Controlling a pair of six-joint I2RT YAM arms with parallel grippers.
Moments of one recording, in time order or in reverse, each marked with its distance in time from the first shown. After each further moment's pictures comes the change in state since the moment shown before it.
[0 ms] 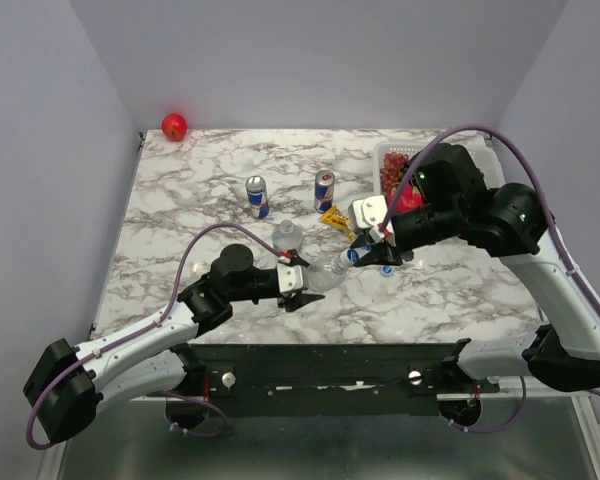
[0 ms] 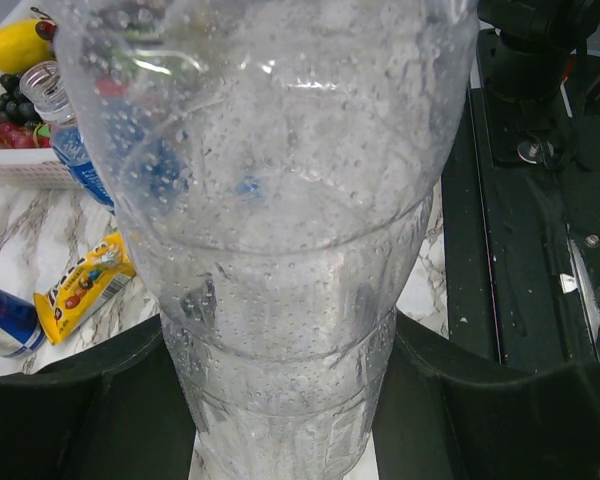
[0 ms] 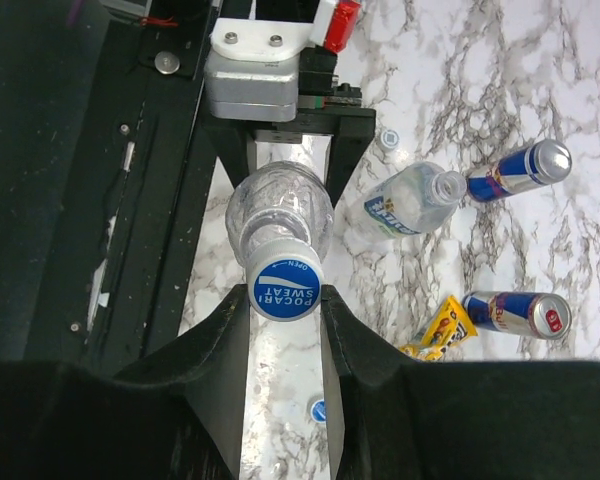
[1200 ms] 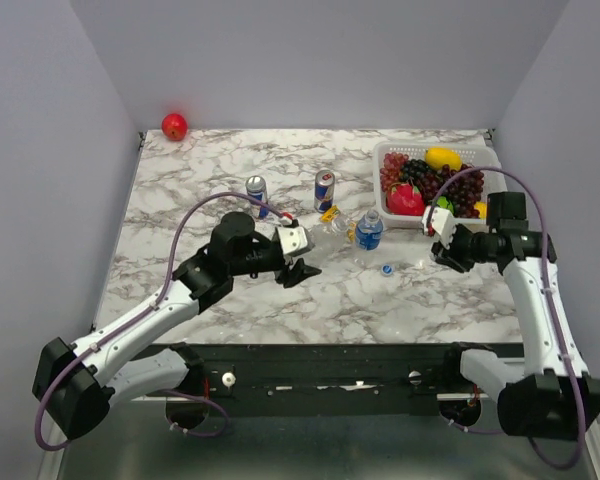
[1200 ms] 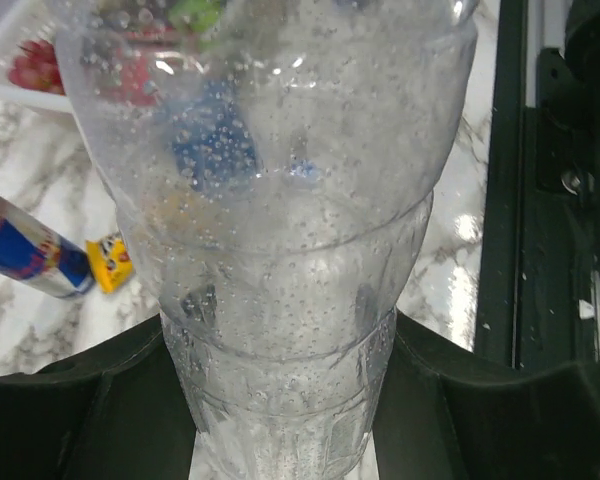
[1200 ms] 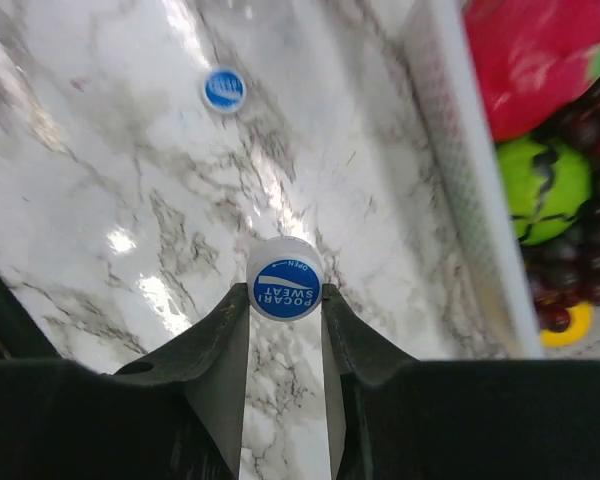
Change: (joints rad) left arm 0.123 0.090 0.291 -0.293 -0.010 -0.050; right arm -0.915 -0.228 -0.891 0.299 0.113 -0.389
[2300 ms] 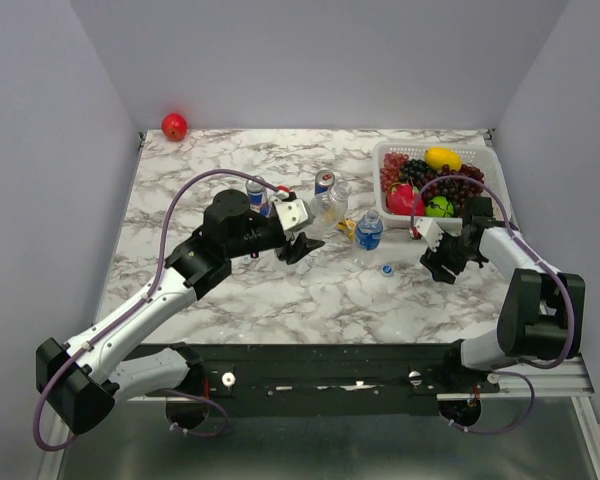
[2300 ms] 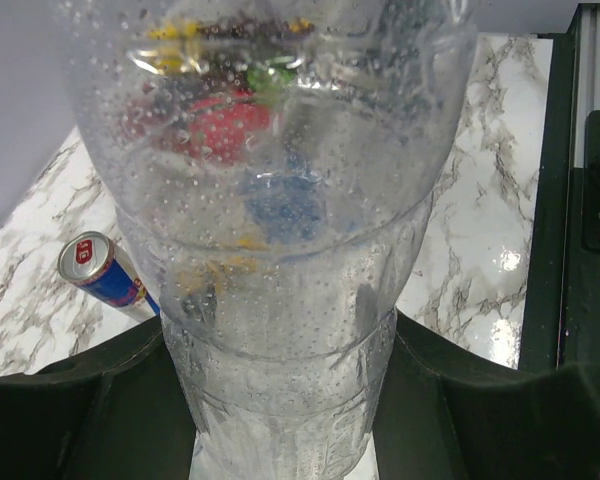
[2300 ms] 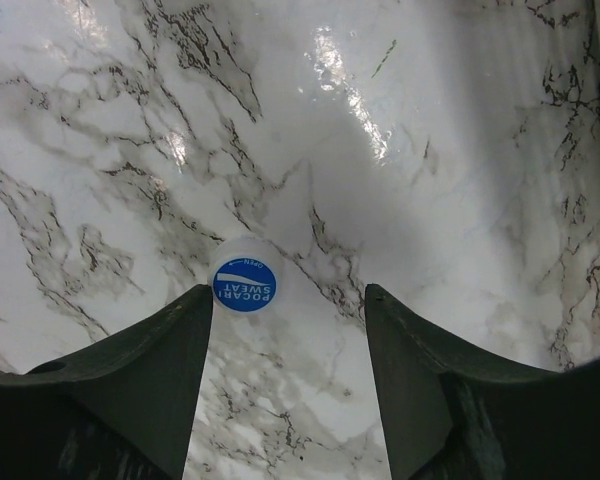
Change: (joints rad) left arm 0.010 0.033 0.163 -0.055 -0.066 -0.005; right arm -0.021 0.388 -0.107 0.282 0.169 0.010
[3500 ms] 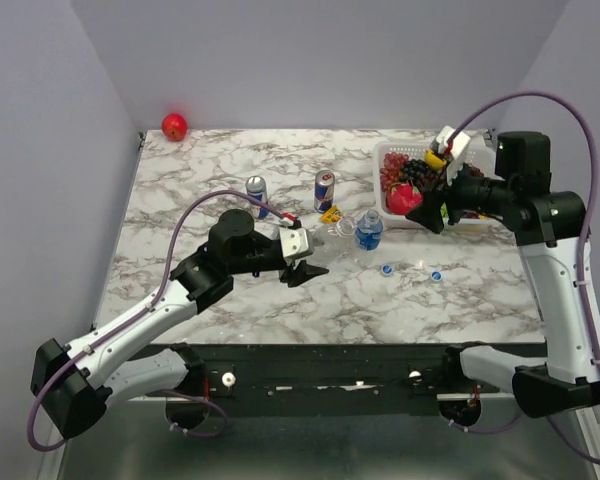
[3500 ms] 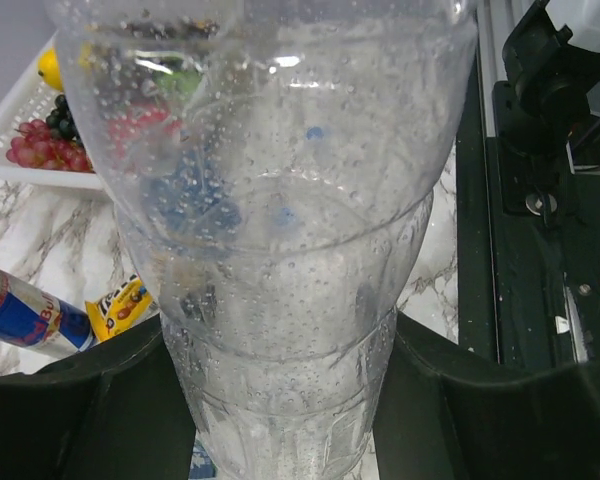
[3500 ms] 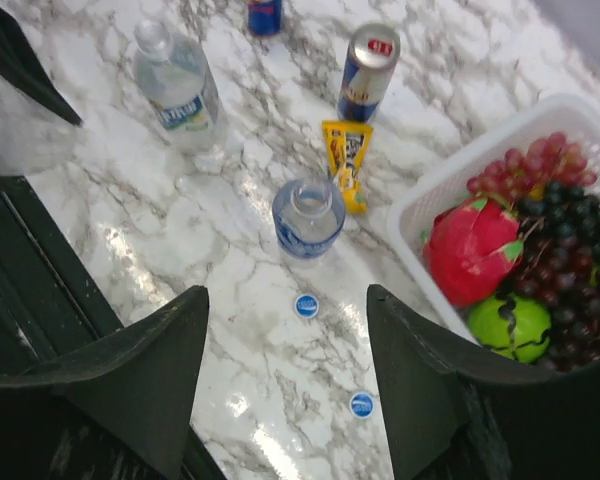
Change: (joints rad) left arm -0.060 -0.042 -0.140 0.082 0.109 0.017; right arm 0.309 -0.270 0.789 -0.364 -0.281 0.721
